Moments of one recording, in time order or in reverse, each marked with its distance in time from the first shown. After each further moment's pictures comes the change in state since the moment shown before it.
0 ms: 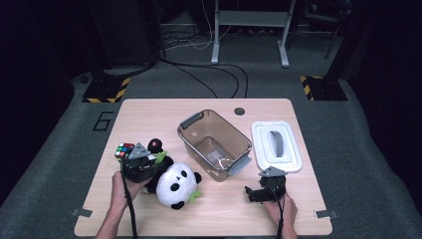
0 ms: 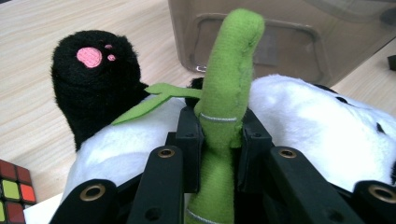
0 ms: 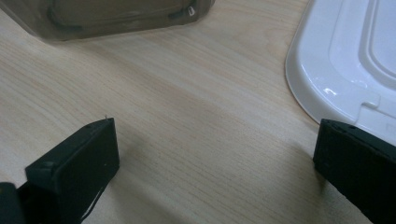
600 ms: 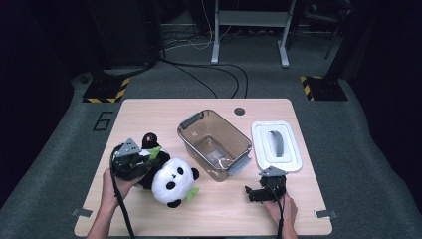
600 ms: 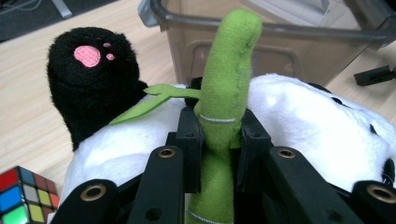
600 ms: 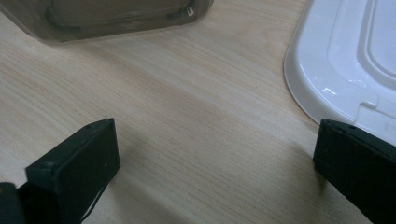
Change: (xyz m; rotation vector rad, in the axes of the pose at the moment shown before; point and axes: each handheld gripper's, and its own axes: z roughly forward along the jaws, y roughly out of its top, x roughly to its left) left arm 0.002 0.018 -0.036 -0.052 -0.024 0.034; right arm -0.001 0.000 0.000 -0.002 -0.002 0.000
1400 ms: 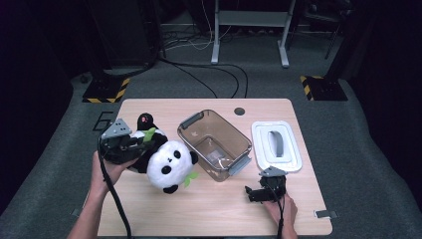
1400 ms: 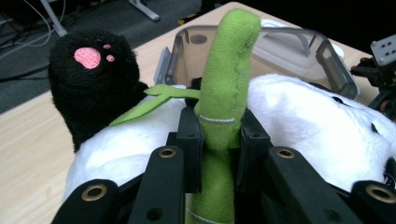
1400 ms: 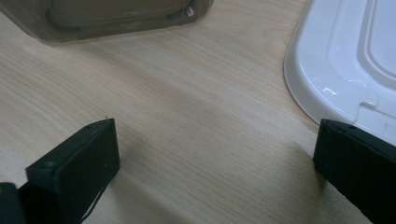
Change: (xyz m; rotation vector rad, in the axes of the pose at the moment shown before) left arm 0.010 0.057 -0.036 -0.081 -0.007 0.044; right arm 0.000 0.000 0.000 0.000 0.002 0.000
